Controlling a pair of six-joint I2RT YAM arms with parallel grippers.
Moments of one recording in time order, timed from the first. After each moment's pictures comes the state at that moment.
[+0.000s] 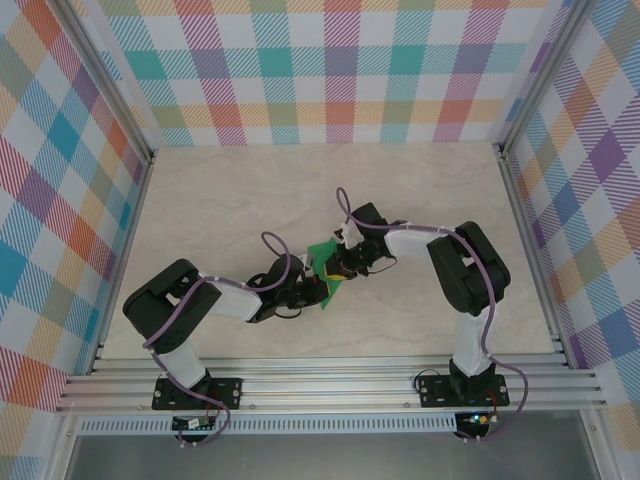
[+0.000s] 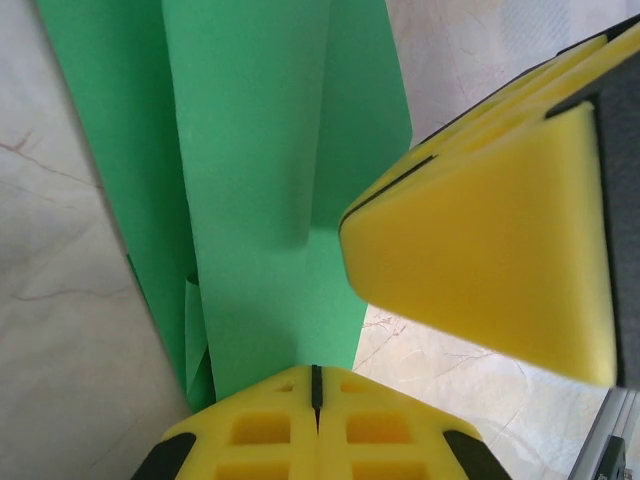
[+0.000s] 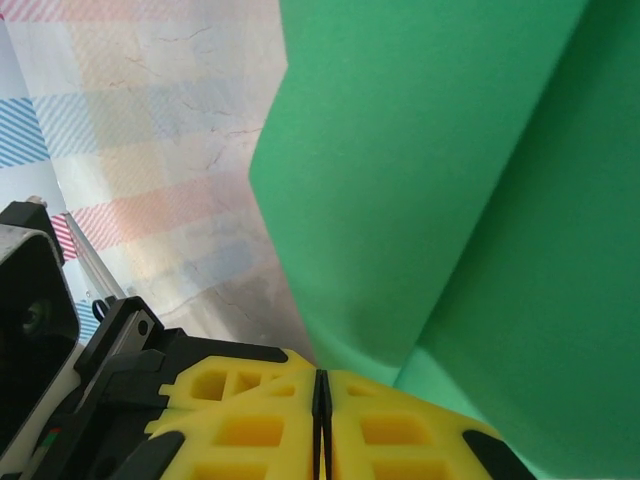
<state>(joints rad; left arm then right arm) -0.75 1.71 0.56 0.44 0.26 -0.92 0.56 1.95 1.13 -0.33 -0.78 0.56</state>
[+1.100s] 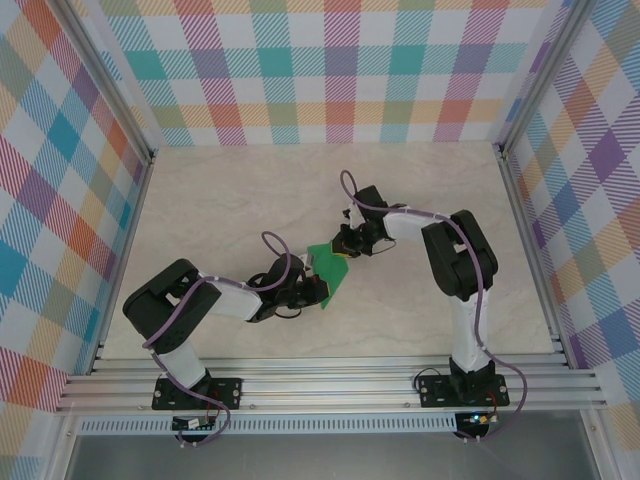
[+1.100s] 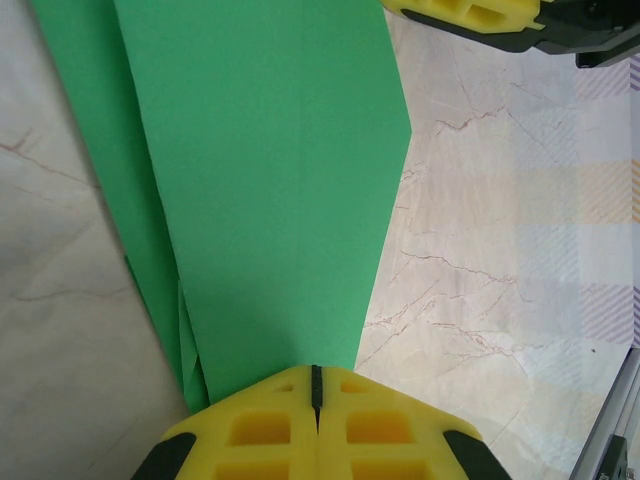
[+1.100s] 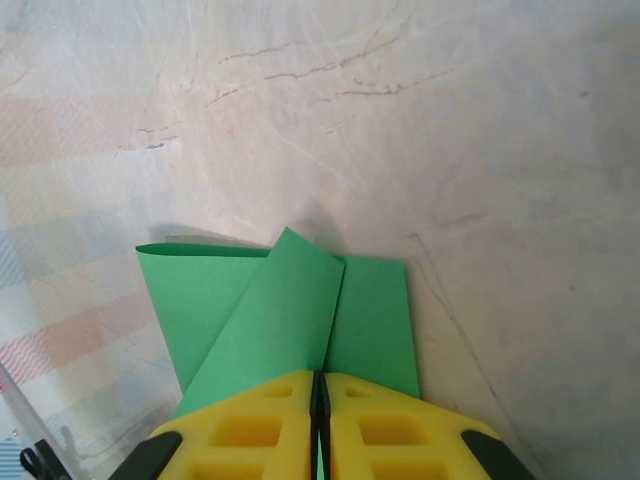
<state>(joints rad) -0.75 1.71 0.56 0.43 0.26 -0.92 0.47 2.10 1.34 -0.39 -0.58 0.55</state>
